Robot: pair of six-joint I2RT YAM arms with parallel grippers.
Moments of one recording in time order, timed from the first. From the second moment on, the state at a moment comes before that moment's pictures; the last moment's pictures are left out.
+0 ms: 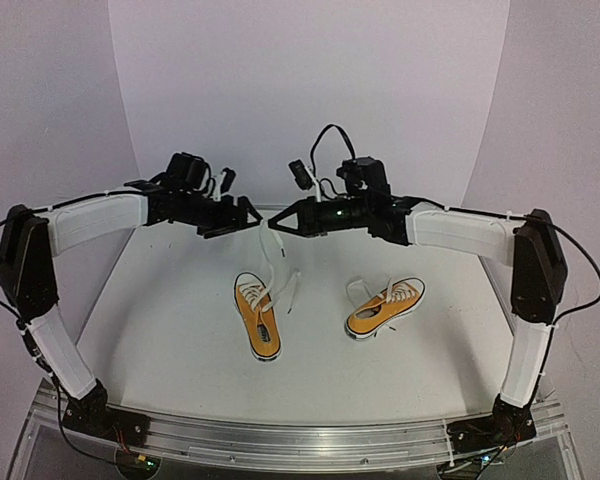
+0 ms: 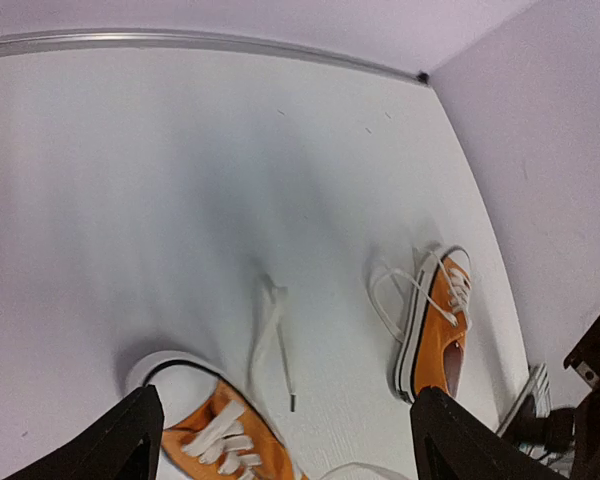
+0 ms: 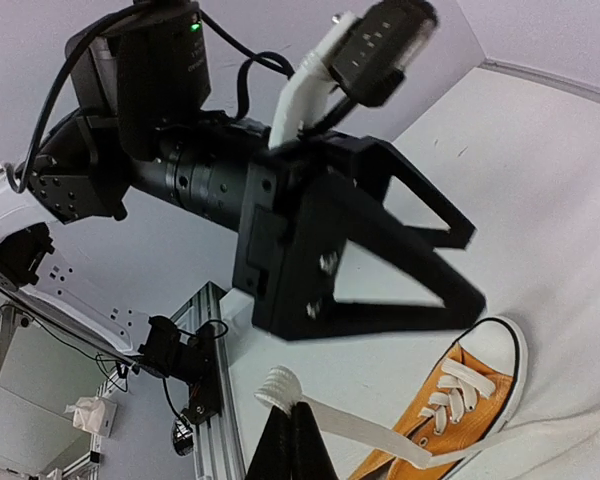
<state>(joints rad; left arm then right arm) -0.52 1.72 1.40 -0.35 0.36 -0.45 0.73 1.93 1.56 0.06 -0.72 0.49</state>
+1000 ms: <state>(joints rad) -0.29 1.50 1.02 -0.38 0.22 -0.59 0.66 2.08 1.65 -0.14 -0.48 0.45</state>
